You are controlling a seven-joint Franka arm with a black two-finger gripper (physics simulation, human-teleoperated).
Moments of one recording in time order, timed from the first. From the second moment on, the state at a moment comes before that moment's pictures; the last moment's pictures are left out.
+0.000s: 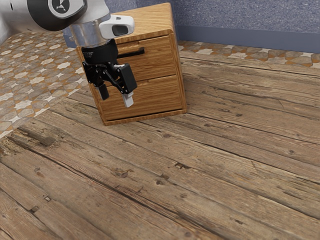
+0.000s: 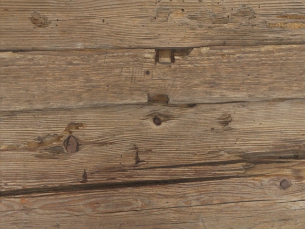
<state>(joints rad) 0.18 0.17 -0.12 -1.12 -0.01 1.29 0.09</state>
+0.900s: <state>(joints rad) 0.28 -0.13 0.04 -1.27 0.06 1.37 0.63</state>
